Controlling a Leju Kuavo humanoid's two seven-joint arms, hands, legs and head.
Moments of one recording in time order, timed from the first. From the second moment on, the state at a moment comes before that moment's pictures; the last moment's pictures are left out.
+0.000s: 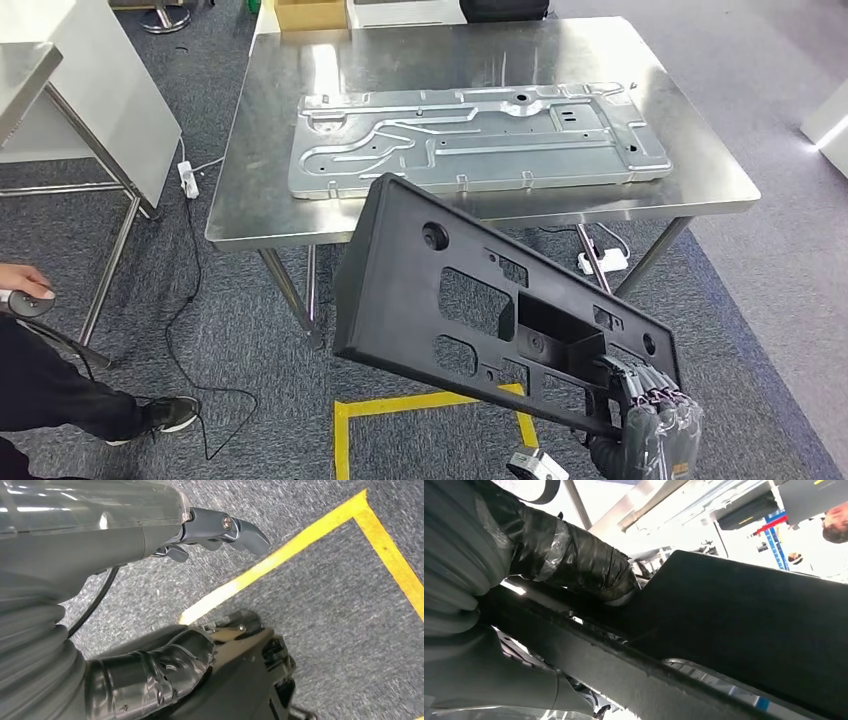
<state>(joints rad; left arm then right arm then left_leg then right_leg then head) -0.06 -0.19 0.86 -0.20 -1.08 0.10 -0.39 0.31 0.07 0.10 -1.93 1.03 -0.69 -0.37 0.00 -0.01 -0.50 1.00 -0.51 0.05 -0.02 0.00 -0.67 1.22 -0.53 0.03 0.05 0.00</state>
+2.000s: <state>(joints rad) -0.06 -0.18 0.87 -0.20 -1.10 0.10 -0.39 0.30 0.06 0.07 -1.91 1.00 -0.69 -0.36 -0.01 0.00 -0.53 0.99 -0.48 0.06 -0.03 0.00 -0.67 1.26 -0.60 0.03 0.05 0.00</state>
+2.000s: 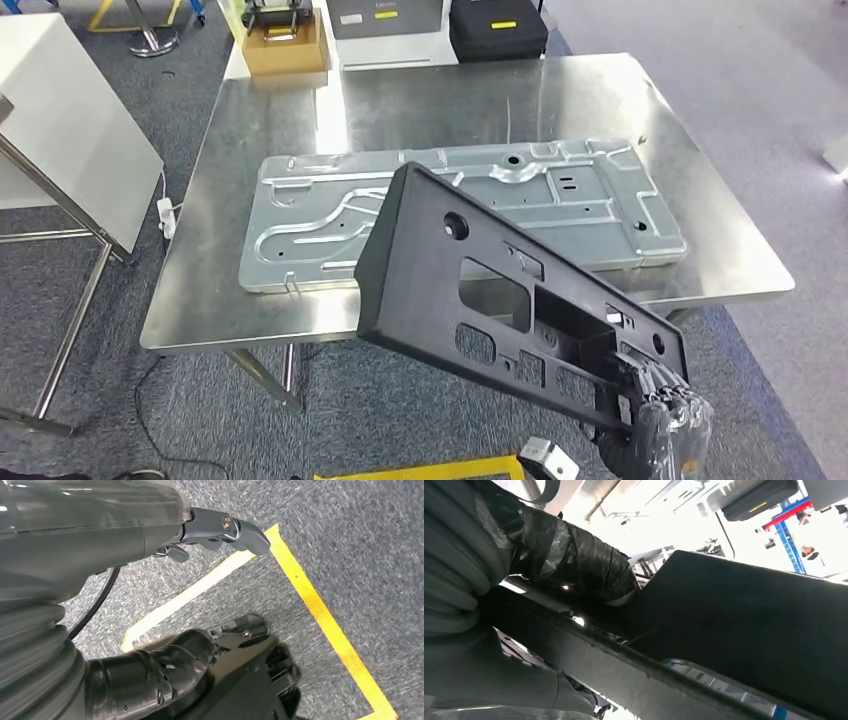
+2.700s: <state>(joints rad) -0.06 -0.18 0.88 -0.20 -1.11 0.10 -0.39 0.28 0.05 0.07 -1.89 0.99 -0.69 -0.33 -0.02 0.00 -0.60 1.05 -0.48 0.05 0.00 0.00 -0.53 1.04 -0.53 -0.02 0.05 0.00</state>
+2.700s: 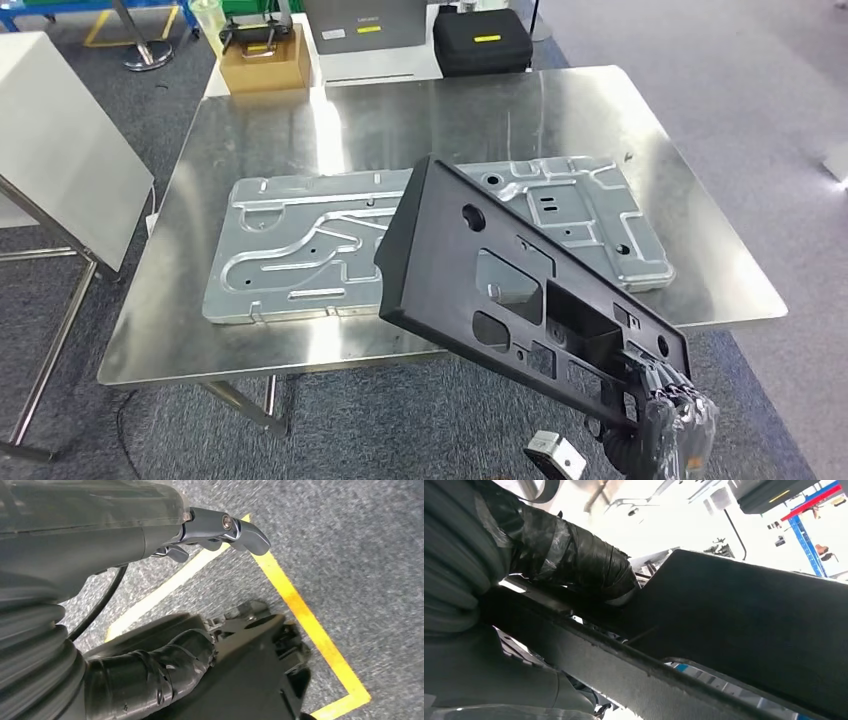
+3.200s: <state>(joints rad) -0.06 -0.18 0.88 -0.20 -1.12 0.10 -0.39 0.24 0.01 0.07 -1.85 1.00 -0.69 -0.30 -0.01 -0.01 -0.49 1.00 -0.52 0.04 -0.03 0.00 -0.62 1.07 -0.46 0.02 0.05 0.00</state>
